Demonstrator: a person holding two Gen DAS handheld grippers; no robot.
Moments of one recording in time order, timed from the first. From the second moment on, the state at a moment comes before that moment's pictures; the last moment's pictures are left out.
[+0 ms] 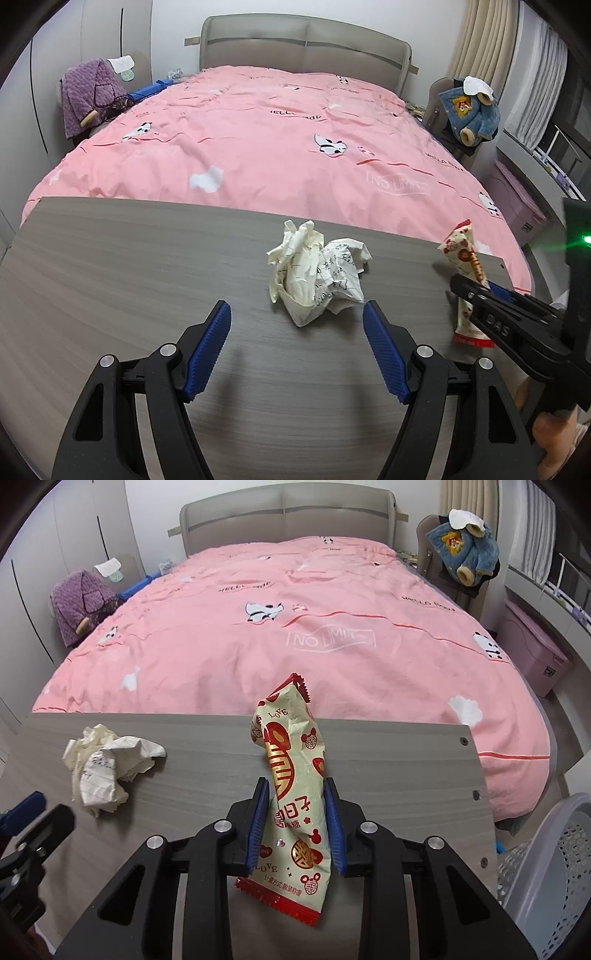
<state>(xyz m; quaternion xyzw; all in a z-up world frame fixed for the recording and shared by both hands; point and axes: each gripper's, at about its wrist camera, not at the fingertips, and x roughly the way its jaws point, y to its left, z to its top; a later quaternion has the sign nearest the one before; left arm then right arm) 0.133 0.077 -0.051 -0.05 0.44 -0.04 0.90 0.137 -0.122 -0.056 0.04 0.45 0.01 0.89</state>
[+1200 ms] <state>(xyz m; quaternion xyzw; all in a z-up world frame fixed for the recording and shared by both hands) 0.197 0.059 -0.067 -0.04 0.48 -0.05 0.88 0.096 -0.135 -0.031 0.07 0.43 0.03 0.90</state>
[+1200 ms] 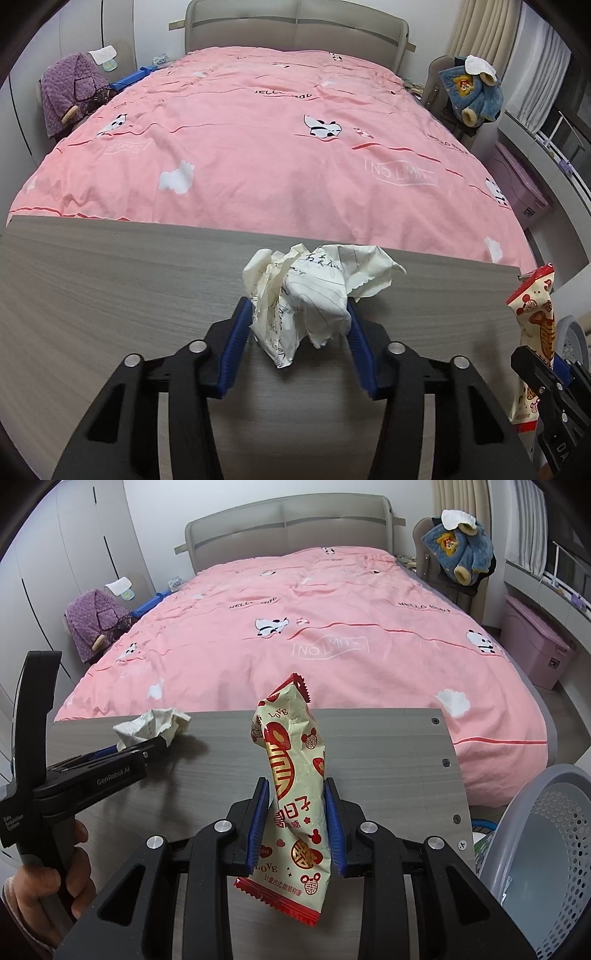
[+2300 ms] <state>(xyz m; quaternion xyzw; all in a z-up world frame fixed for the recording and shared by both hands) 0.047 -0.088 -0.003 0.02 0.40 -0.20 0.89 -0.046 -0.265 0.004 0.12 0.38 -0.09 0.91</state>
